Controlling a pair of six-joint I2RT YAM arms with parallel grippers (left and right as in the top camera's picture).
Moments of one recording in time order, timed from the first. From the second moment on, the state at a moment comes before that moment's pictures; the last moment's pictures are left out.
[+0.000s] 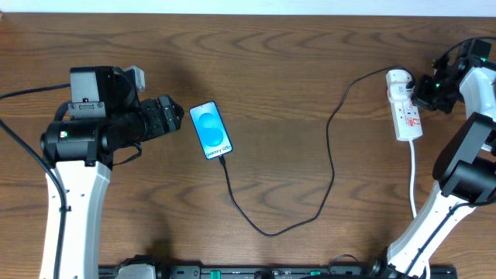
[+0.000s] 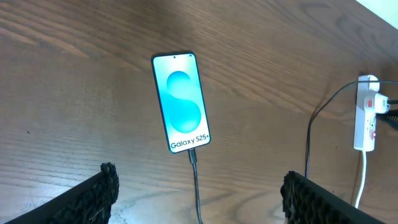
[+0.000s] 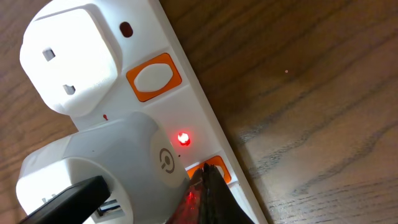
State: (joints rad) left arm 0.04 1.27 1.29 -1.02 0.36 -0.31; right arm -0.40 2.28 1.82 -0.92 -0.23 0.04
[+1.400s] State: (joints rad) left arm 0.04 1.27 1.29 -1.02 0.36 -0.31; right arm -0.41 2.24 1.82 -0.98 -0.30 0.08
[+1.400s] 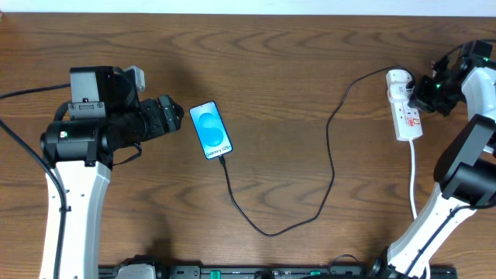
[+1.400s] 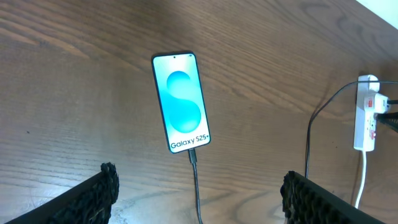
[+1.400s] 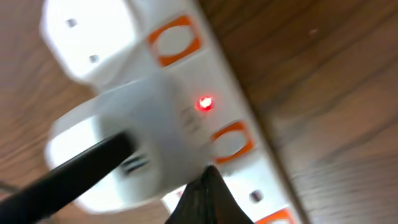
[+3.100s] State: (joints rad) left arm 0.04 1.27 1.29 -1.01 0.36 -0.31; right arm 0.00 1.32 1.81 -1.45 -0.38 -0.08
